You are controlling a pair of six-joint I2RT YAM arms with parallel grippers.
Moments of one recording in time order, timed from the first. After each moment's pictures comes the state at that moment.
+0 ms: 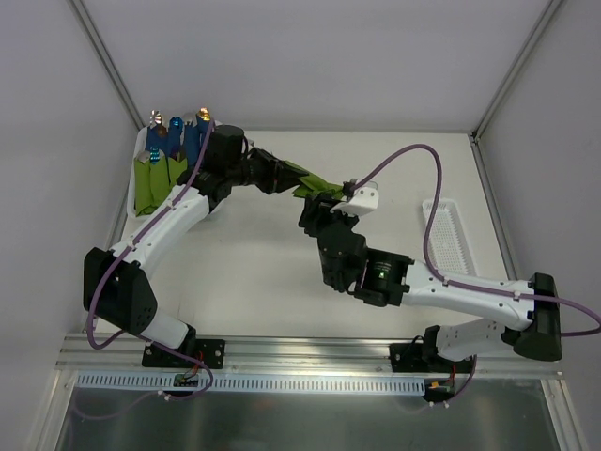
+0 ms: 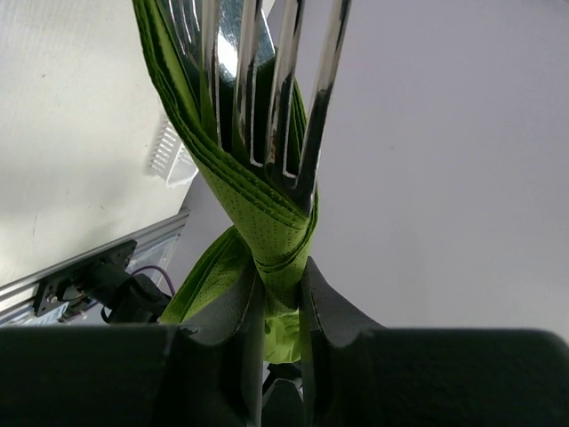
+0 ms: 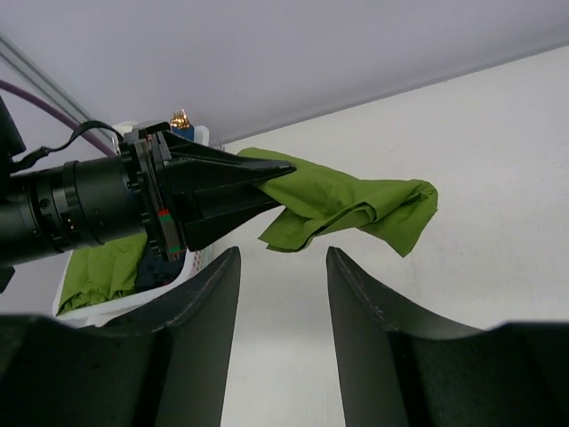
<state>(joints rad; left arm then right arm) -0.42 1.49 1.30 -0.31 0.59 -1.58 1.31 1.28 1.12 0.05 1.19 0.51</state>
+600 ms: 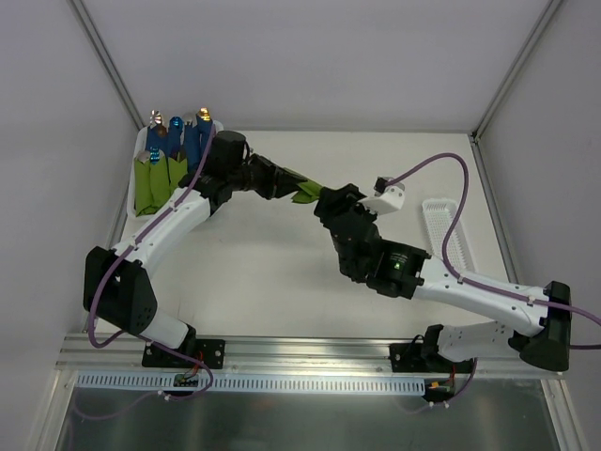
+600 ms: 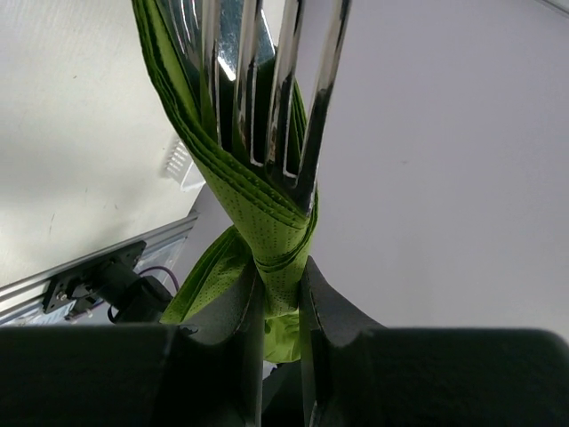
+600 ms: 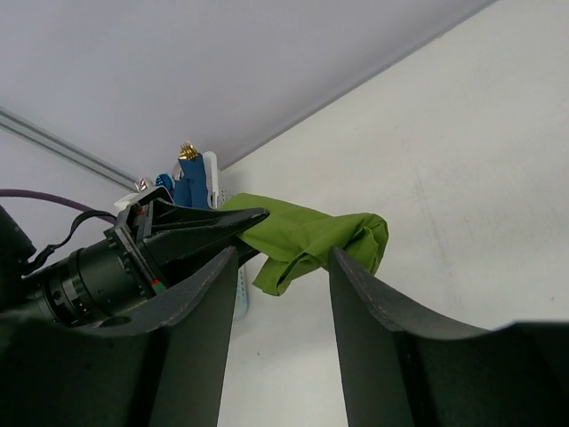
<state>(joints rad) -0.42 1.49 1.26 -0.32 0.57 -1.59 1.21 1.21 1.09 -0.11 1.16 0.87</state>
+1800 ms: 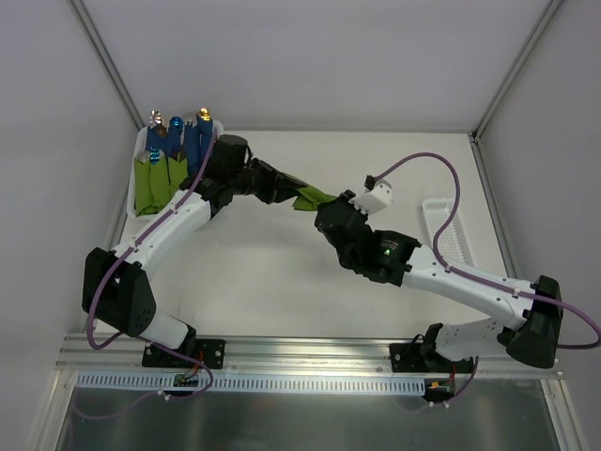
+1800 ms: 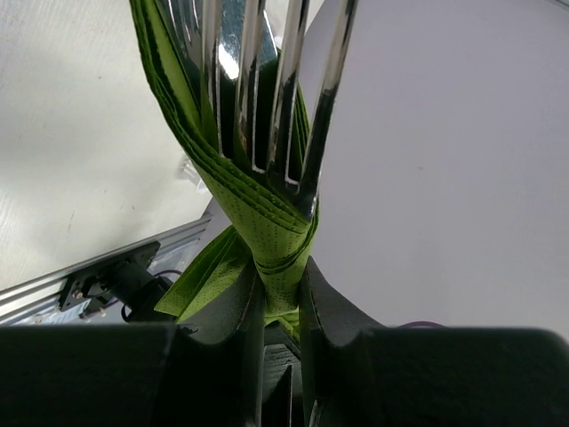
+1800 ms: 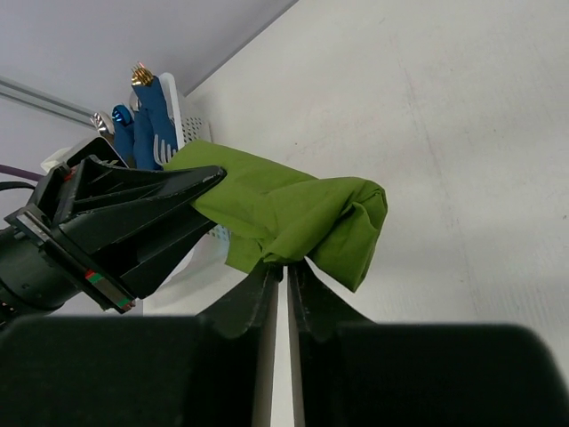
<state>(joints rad) -0.43 1.48 1.23 -0.34 0.54 -1.57 1.11 1.29 1.14 -0.38 0.89 1.18</state>
